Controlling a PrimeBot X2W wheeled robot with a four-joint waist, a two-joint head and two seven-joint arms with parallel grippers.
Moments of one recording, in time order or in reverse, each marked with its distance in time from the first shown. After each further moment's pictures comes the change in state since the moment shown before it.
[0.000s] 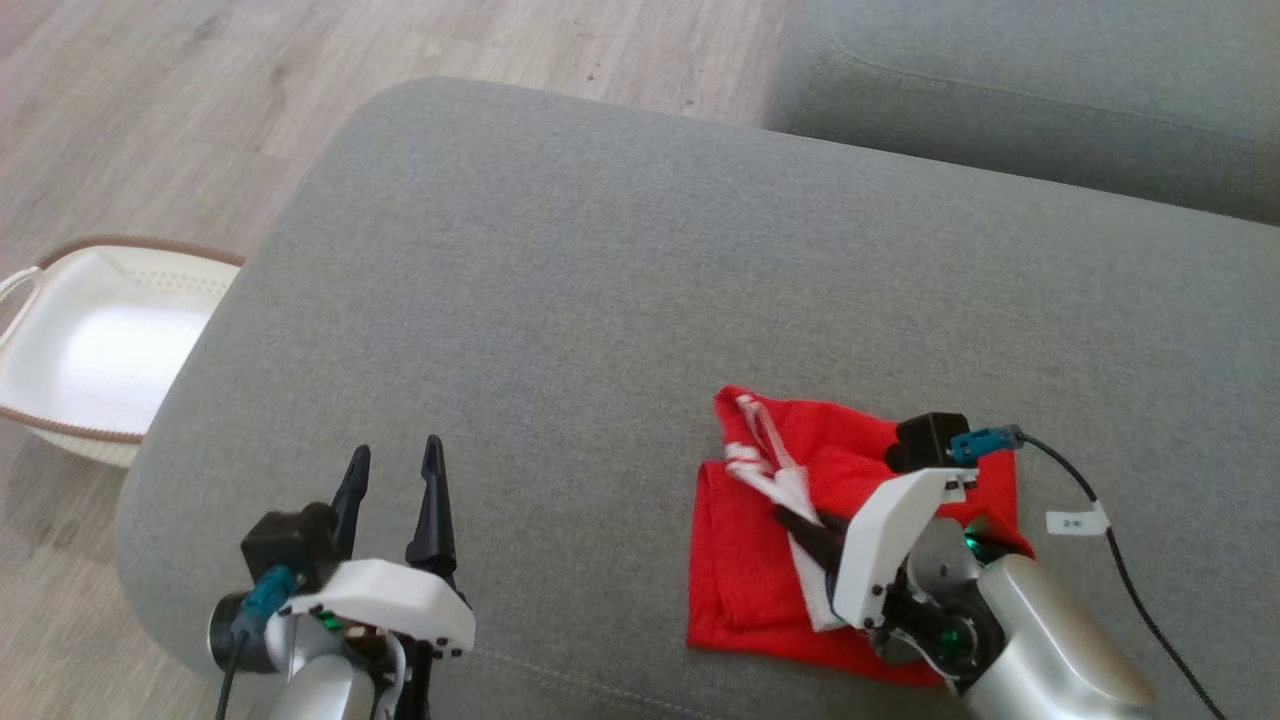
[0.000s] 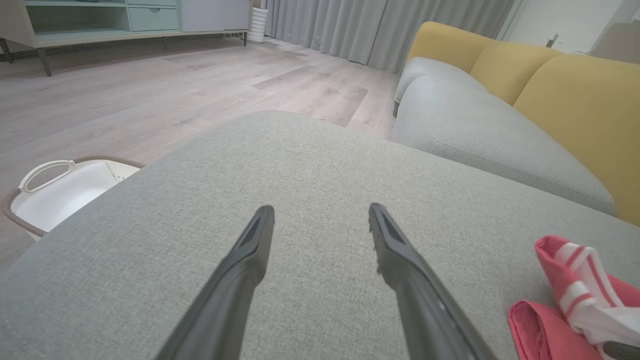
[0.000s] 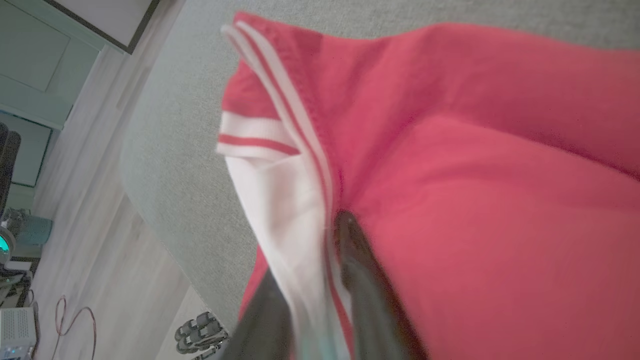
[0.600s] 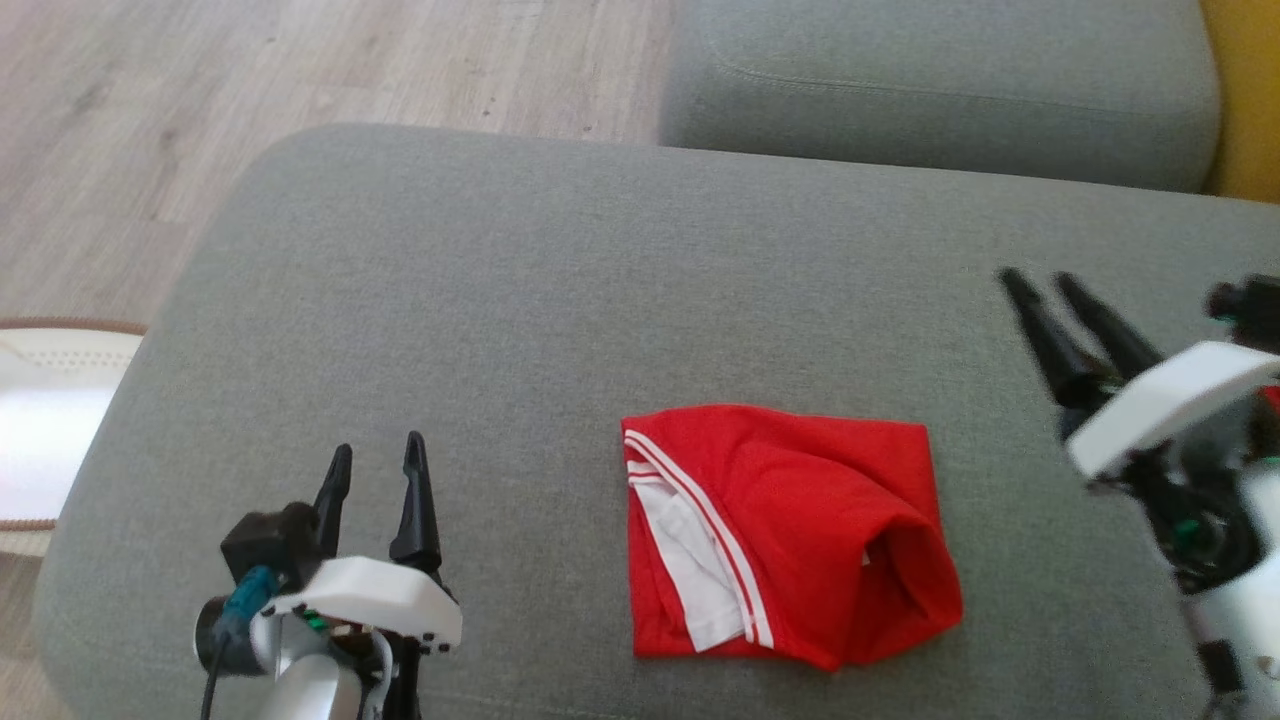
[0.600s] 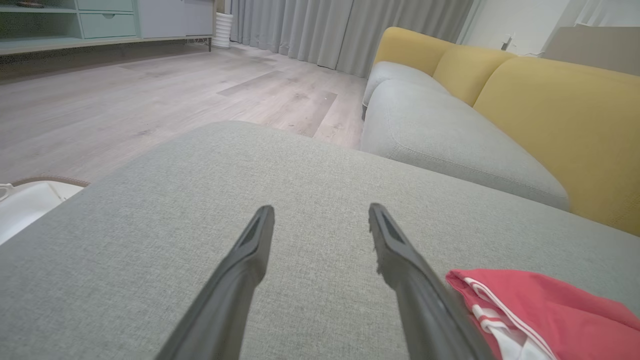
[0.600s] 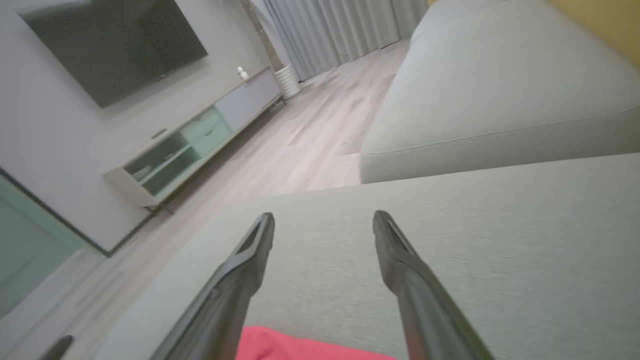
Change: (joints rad) left arm 0.001 -0.001 0.031 -0.006 -0.007 0.003 0.000; right arm -0.011 -0.254 -0.188 -0.306 0.178 0.000 -0.274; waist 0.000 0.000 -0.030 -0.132
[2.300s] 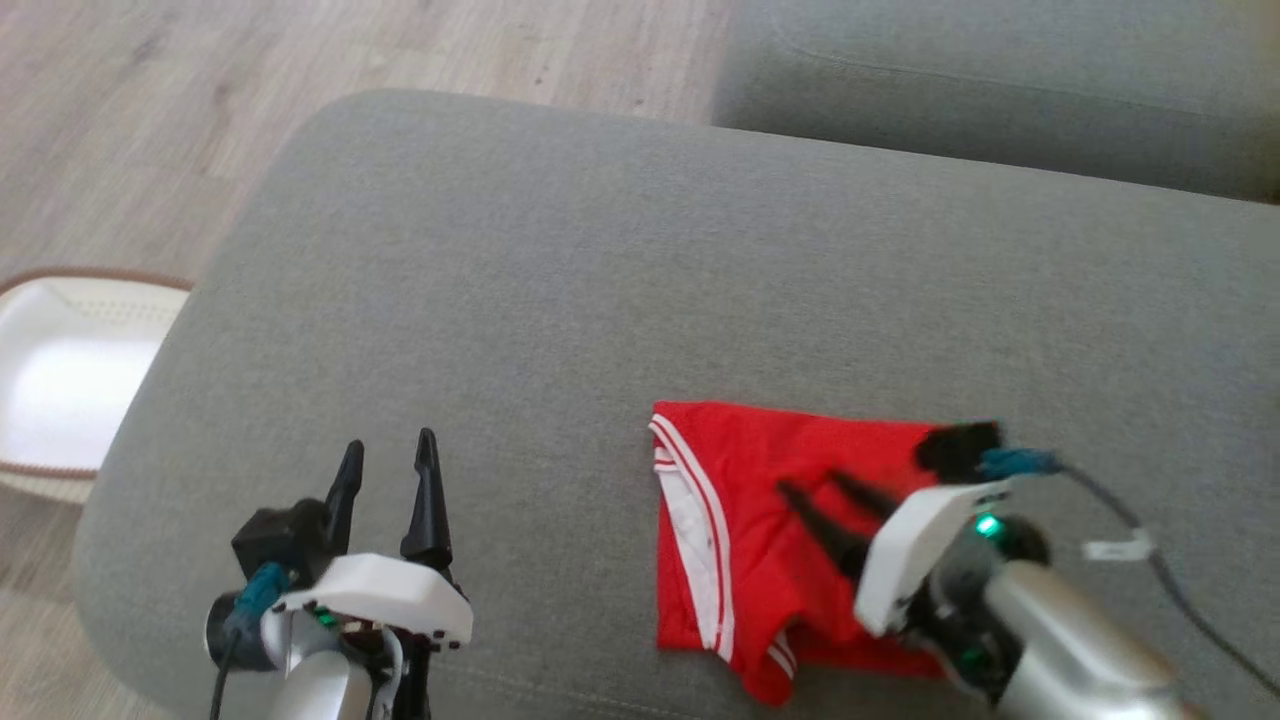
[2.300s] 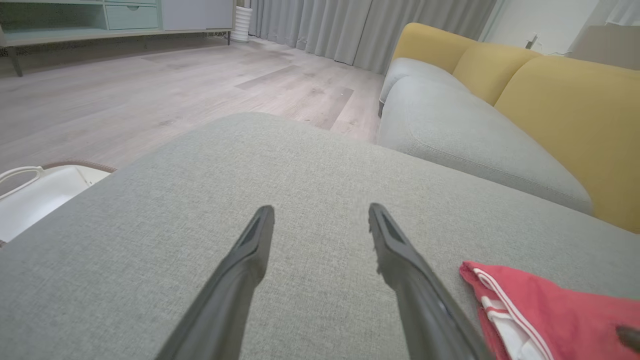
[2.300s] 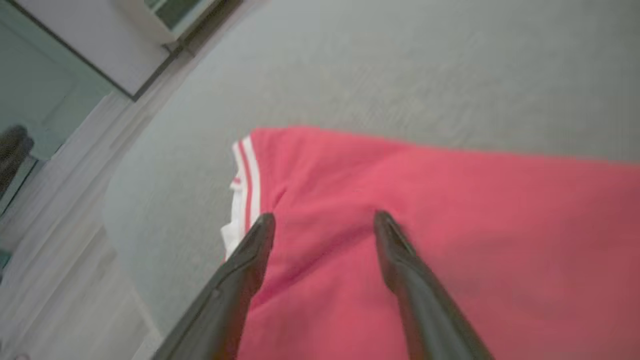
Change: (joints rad) left arm -0.005 -0.002 -0.025 -0.002 -0.010 0.010 0.000; right arm -0.055 0.122 0.506 0.373 -0.026 0.000 -0.081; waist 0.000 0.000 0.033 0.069
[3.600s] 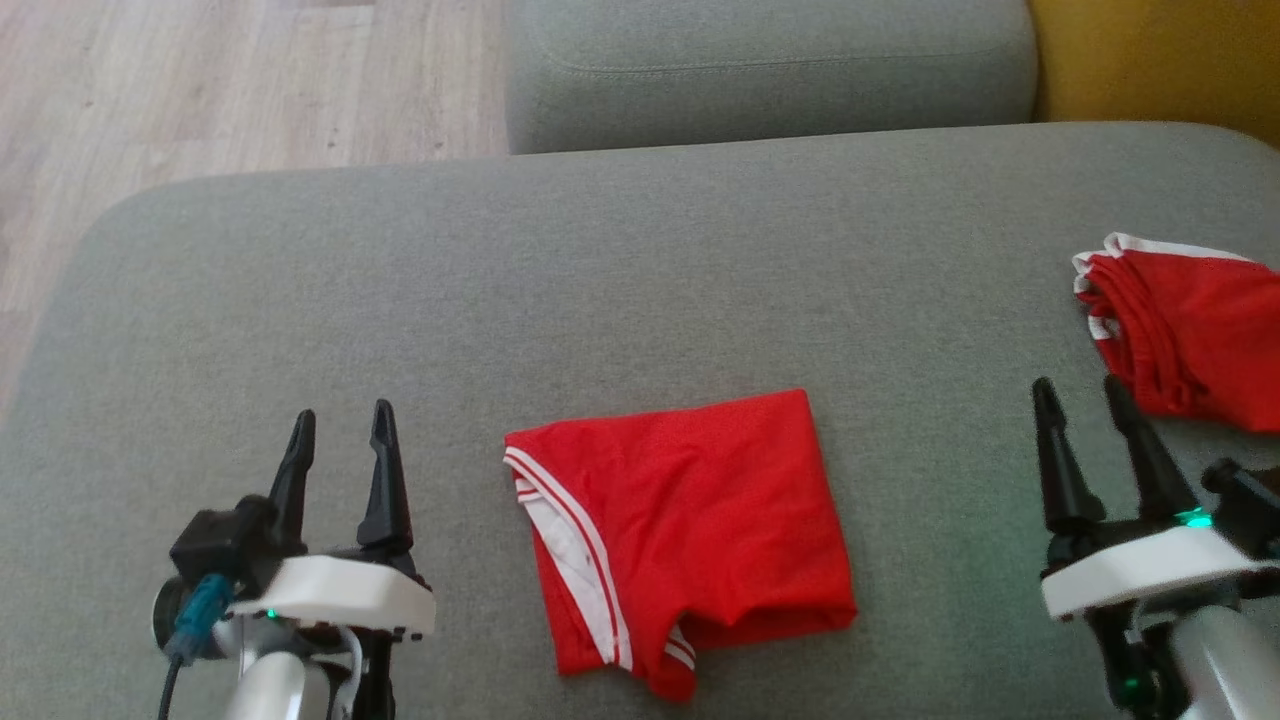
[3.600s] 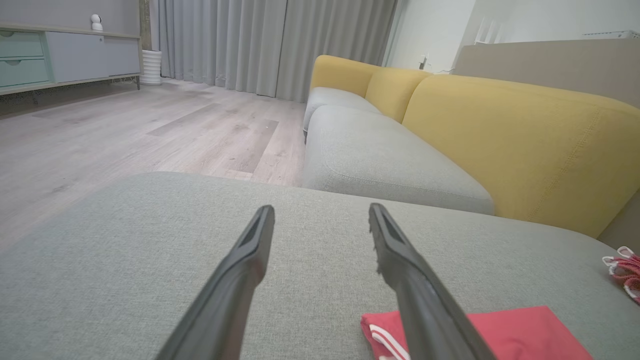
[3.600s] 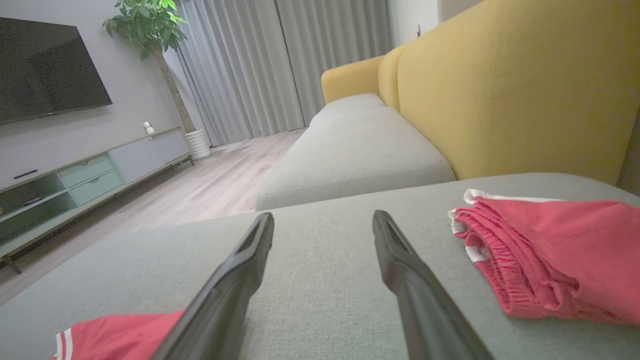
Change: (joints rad) left arm 0.051 -0.002 0.096 -0.157 0.073 -0.055 0.000; right arm 0.280 -0.049 -0.558 -0.322 -0.352 0.000 -0.401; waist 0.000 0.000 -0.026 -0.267
